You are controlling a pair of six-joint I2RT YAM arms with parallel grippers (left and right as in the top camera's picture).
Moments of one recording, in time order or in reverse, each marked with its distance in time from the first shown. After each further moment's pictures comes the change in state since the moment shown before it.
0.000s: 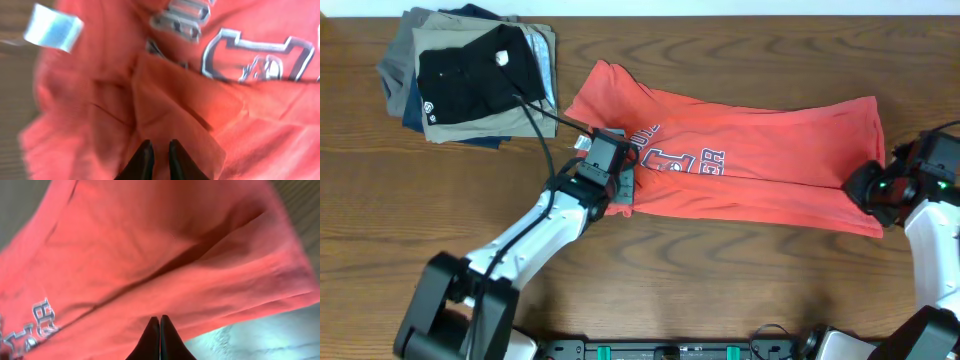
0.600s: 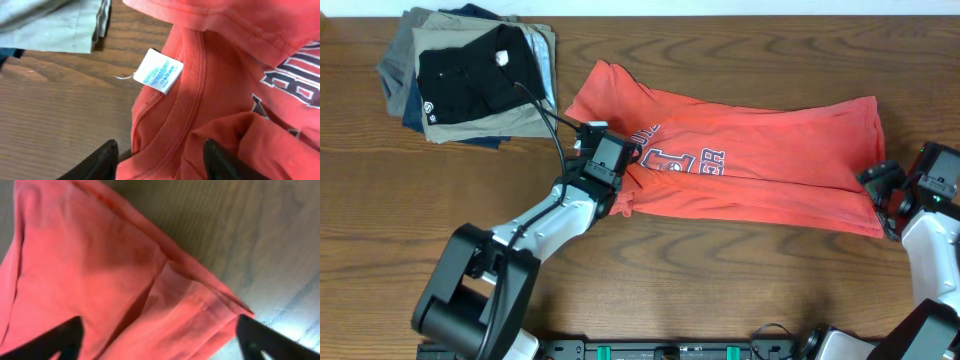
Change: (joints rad) left arm -0.001 0.072 -0.007 0.128 -0.418 -0.043; right arm -0.063 -0.002 -0.078 0.196 0.251 0.235
